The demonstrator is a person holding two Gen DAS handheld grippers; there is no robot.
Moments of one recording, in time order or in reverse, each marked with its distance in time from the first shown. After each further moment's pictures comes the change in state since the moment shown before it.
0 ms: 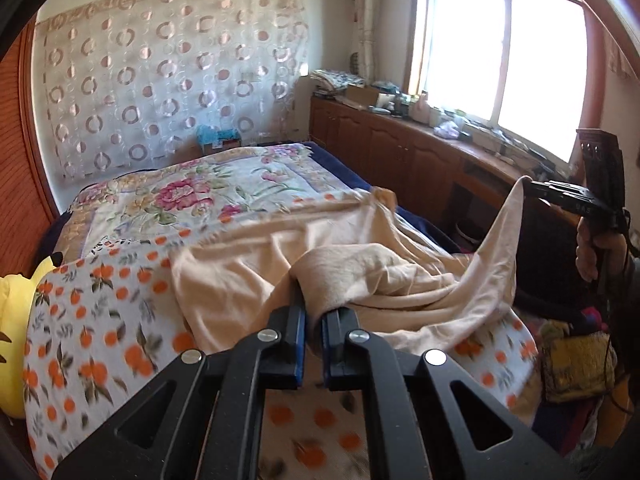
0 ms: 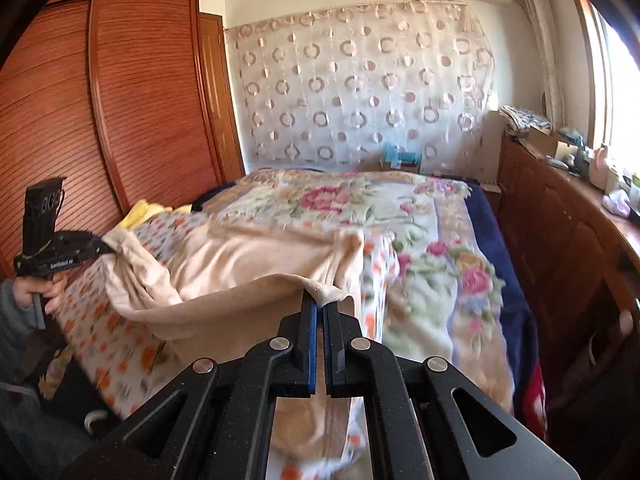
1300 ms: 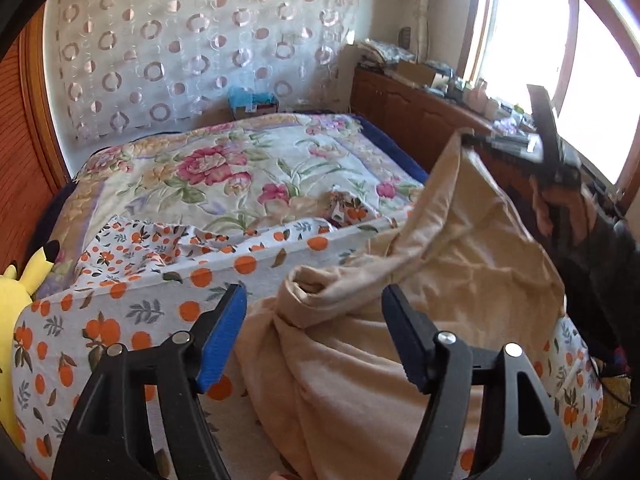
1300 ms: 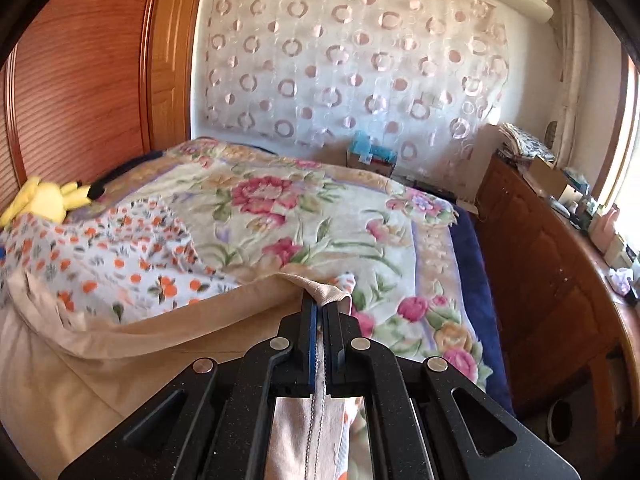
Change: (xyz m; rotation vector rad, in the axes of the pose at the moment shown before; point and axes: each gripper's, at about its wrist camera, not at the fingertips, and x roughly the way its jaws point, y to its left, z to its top) left arm 0.149 0.119 0.049 -0.081 0.134 0.065; right arm 0.352 0.019 0.115 -0.159 0.130 -0.197
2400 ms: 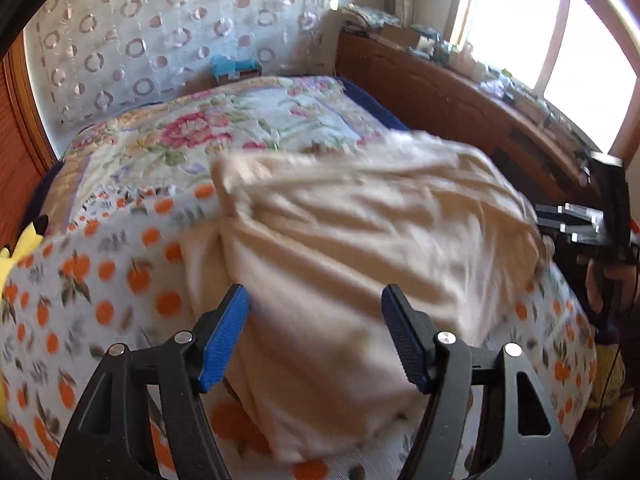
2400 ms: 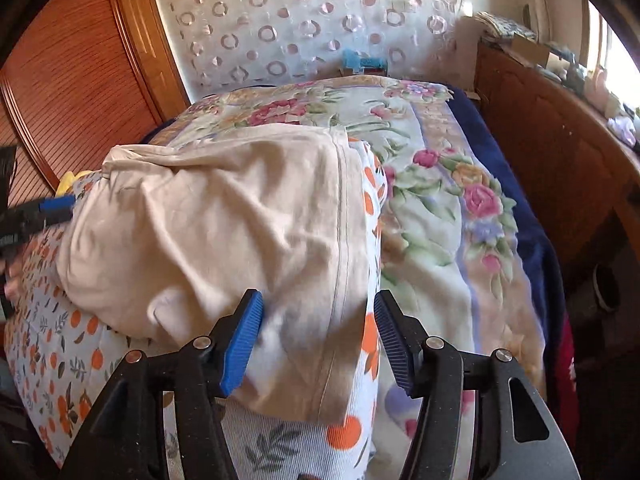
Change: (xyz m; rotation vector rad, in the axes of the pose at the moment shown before) left arm -0.010 -0.037 -0.047 0.036 0.132 -0.026; right arm -0.124 -0.030 -0.160 0.288 0.230 0.138
